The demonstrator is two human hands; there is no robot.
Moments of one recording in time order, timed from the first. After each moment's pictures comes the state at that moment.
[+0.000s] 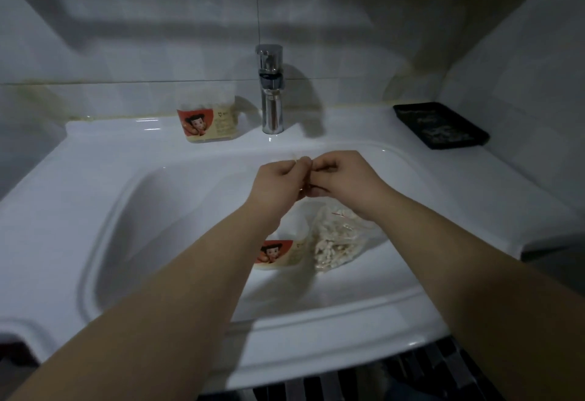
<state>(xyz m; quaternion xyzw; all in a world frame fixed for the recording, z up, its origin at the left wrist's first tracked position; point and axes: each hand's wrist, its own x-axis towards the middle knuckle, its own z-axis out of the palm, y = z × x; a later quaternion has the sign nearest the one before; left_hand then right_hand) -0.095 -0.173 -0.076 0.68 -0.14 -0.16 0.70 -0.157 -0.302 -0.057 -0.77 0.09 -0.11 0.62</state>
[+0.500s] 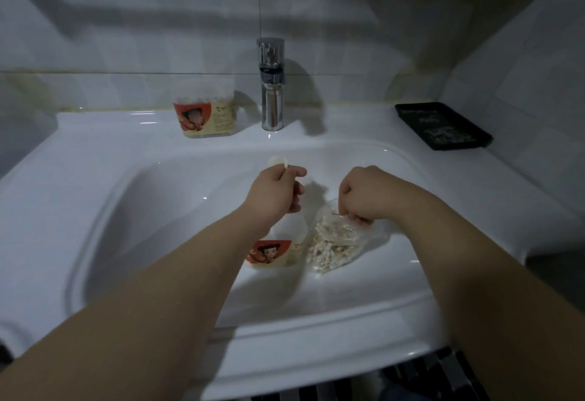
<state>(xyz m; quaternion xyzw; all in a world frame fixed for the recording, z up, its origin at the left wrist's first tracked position) -0.091 -0.168 -0.087 0.72 -0.13 -0.20 0.66 -0.172 -0.329 -0.050 -0.96 0.18 0.07 0.18</state>
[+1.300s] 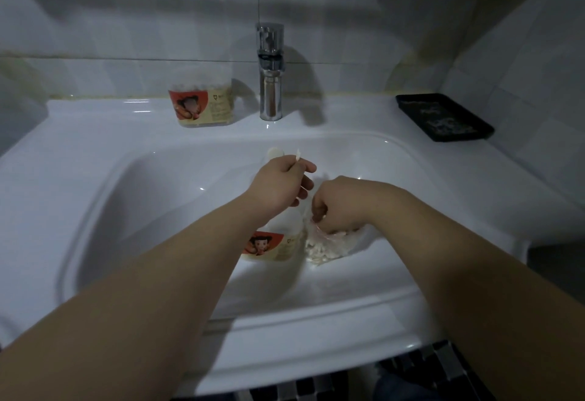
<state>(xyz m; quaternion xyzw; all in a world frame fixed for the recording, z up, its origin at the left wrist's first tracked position) -0.090 -0.173 -0.086 0.76 -0.20 -0.19 0.58 -0.164 -0.299 -0.060 -0.98 0.05 0.20 0.08</state>
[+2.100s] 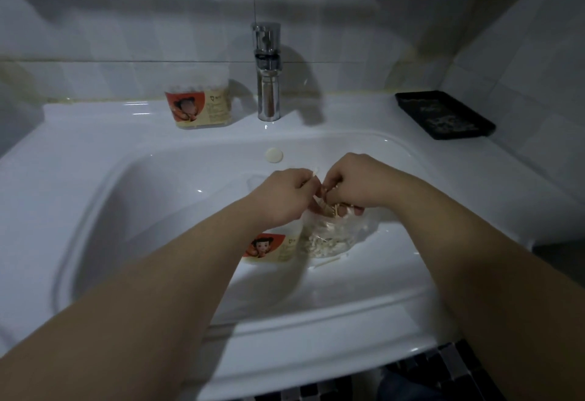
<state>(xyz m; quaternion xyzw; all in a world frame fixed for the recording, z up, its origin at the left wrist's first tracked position) -0.097 -0.168 -0.083 0.84 -0.35 -0.16 0.38 -0.165 -0.323 -0.047 -0.96 0.13 0.08 0.25</state>
